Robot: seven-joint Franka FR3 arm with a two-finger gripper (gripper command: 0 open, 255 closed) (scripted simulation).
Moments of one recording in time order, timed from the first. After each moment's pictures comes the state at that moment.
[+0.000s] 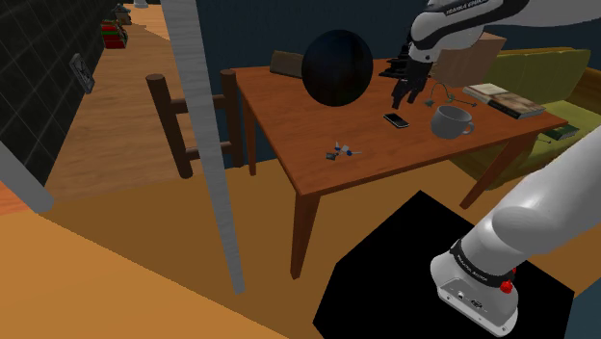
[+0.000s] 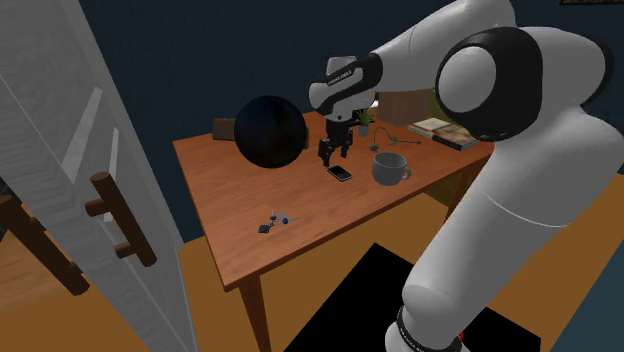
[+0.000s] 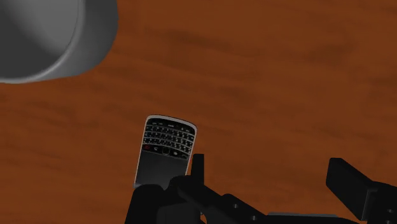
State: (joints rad) arm -0.10 -0.13 -0.38 -2.18 -0.05 2.06 -0.38
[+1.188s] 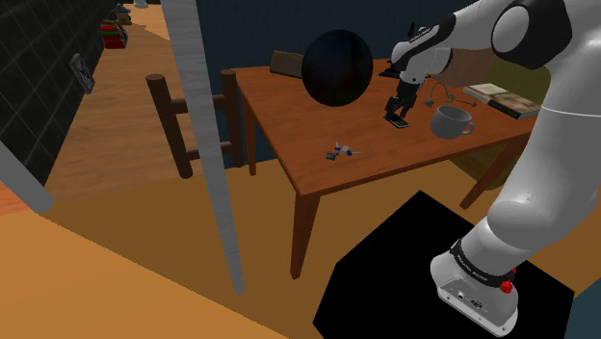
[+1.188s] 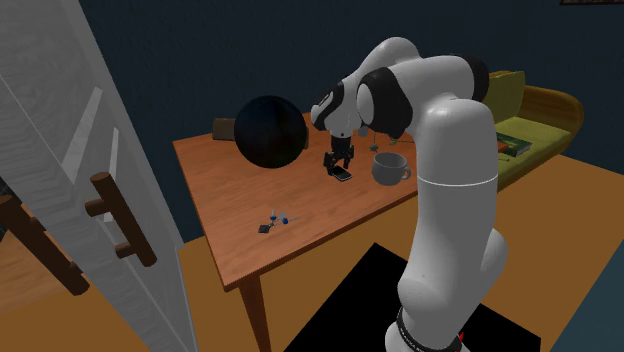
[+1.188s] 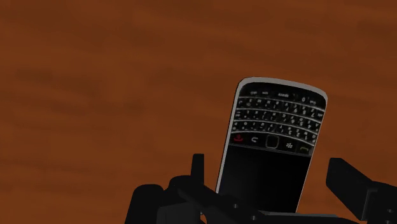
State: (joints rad) arm -0.20 0.32 -0.43 -1.92 0.21 2.15 -0.60
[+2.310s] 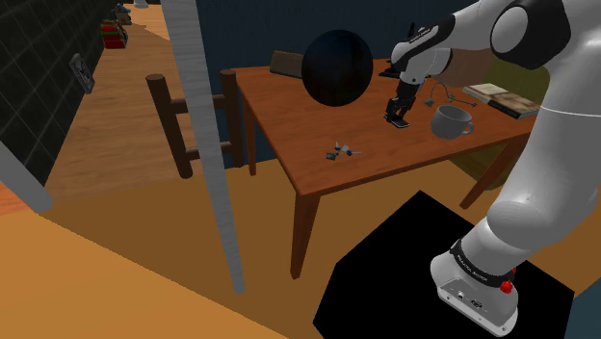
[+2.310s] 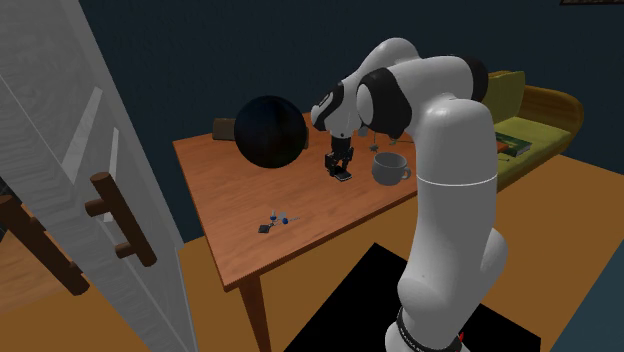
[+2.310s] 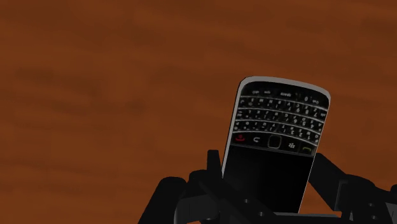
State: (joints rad) arm -0.20 0.33 -0.43 -1.92 0.21 2.16 -0.60
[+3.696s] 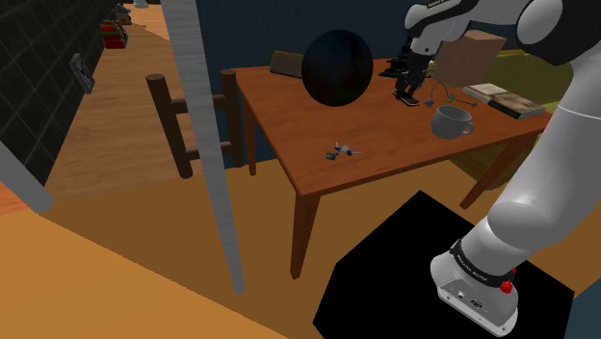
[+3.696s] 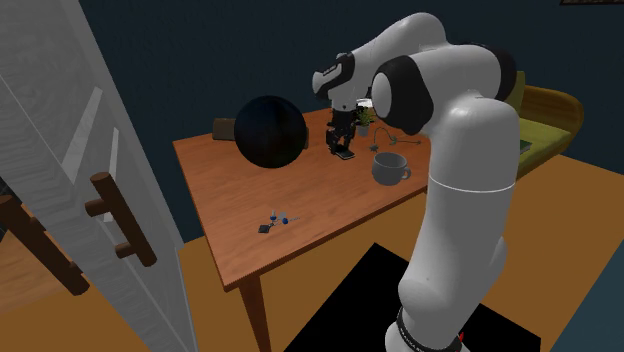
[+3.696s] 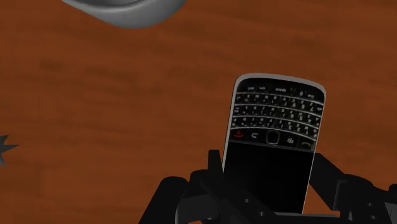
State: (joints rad) arm -0.19 0.21 -0.46 -1.79 0.14 1.93 -0.55
